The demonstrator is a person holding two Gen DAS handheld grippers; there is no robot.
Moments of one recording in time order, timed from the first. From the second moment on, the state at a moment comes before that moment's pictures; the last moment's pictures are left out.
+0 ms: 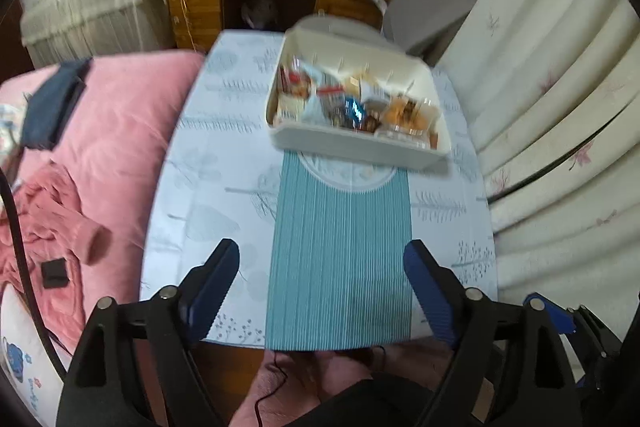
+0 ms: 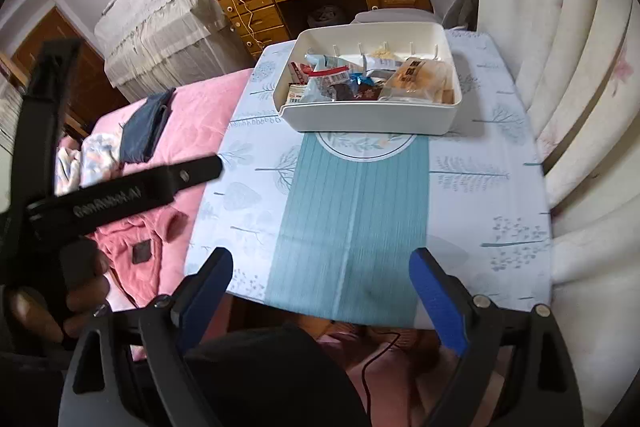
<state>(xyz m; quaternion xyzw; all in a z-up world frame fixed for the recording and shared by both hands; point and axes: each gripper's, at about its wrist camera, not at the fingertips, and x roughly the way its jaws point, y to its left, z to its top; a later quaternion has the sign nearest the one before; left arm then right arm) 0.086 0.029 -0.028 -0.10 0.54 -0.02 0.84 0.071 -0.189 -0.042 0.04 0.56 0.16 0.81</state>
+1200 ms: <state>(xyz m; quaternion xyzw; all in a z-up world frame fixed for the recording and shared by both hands) 0.064 -0.040 0.012 -0.01 0.46 0.05 0.88 0.058 -0.235 -0.020 0.05 0.48 0.13 0.87</state>
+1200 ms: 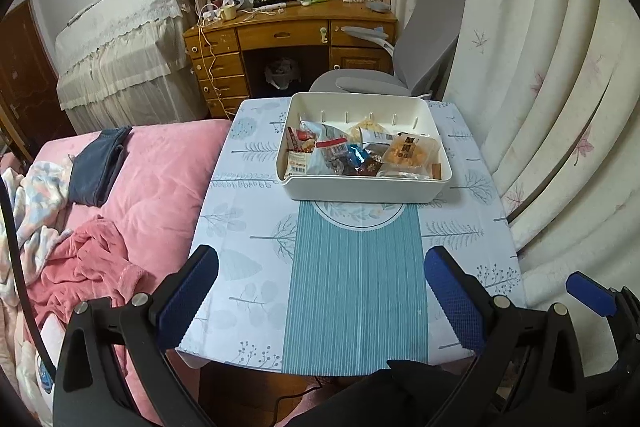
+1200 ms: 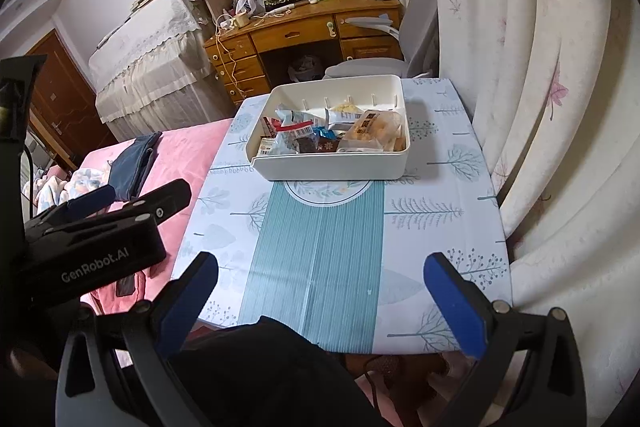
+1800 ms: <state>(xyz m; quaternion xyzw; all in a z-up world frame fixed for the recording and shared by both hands) 0.068 -0.043 0.010 -0.01 0.46 0.04 0.89 0.066 -0.232 -0.025 0.05 0.49 0.13 0.86</state>
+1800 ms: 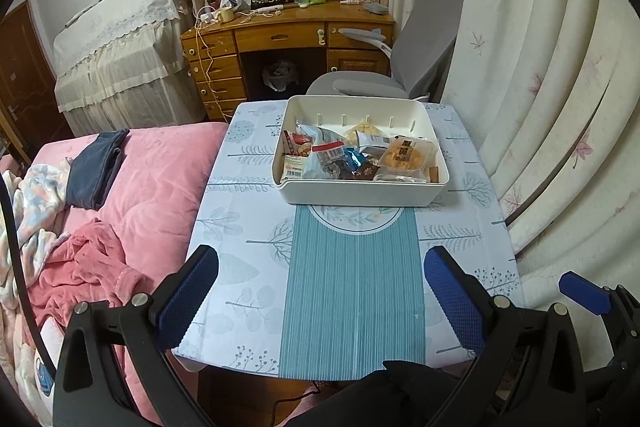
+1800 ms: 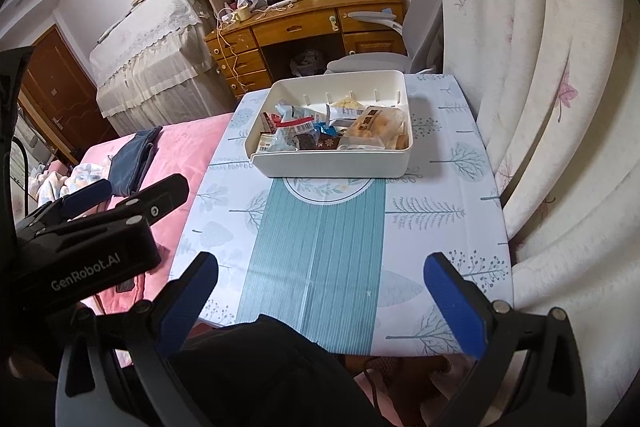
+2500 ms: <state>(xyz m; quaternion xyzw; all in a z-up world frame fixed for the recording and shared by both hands) 0.081 -0.041 0.001 -0.01 0.48 0.02 0.88 0.071 -0.233 -0.029 0.05 0.50 0.12 0.86</state>
